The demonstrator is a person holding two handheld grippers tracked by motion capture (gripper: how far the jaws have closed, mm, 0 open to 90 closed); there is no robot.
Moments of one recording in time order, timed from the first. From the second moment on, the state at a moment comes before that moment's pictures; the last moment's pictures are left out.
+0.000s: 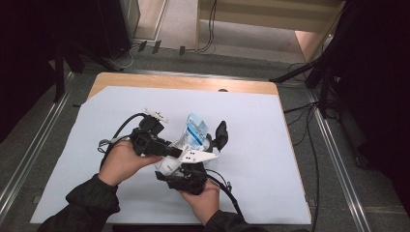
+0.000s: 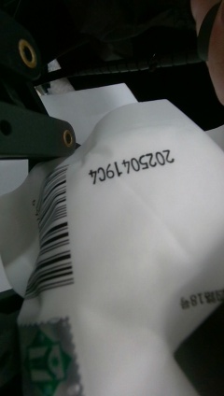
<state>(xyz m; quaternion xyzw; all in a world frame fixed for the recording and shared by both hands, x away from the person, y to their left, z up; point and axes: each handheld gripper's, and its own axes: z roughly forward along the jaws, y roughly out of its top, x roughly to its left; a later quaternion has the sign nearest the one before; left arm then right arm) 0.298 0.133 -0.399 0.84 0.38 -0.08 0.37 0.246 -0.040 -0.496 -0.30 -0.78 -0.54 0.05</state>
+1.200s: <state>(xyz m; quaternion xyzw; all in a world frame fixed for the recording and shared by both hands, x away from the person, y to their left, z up) 0.293 0.136 -0.383 0.85 0.38 -0.04 0.37 0.252 -0.033 -0.493 -0.29 -0.78 -0.54 0.06</state>
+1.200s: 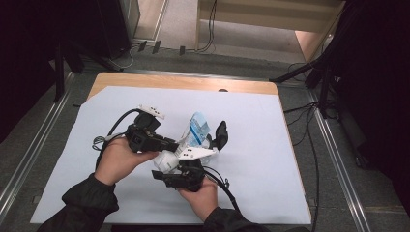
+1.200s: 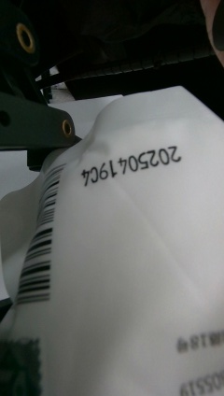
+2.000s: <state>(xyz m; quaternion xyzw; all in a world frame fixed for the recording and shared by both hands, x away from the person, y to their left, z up) 0.300 0.138 -0.376 0.84 0.39 -0.06 0.38 0.258 -0.036 -0.487 -0.29 -0.76 -0.58 0.11</state>
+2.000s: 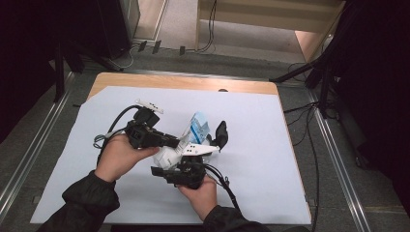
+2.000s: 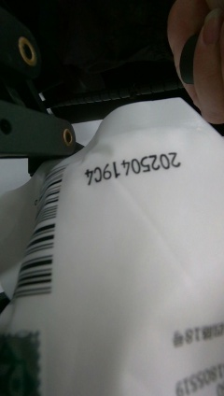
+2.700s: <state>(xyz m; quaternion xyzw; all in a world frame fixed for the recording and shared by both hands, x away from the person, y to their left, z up) 0.306 0.133 -0.377 0.84 0.39 -0.07 0.37 0.260 -0.037 -0.490 -0.29 -0.75 -0.58 0.11</state>
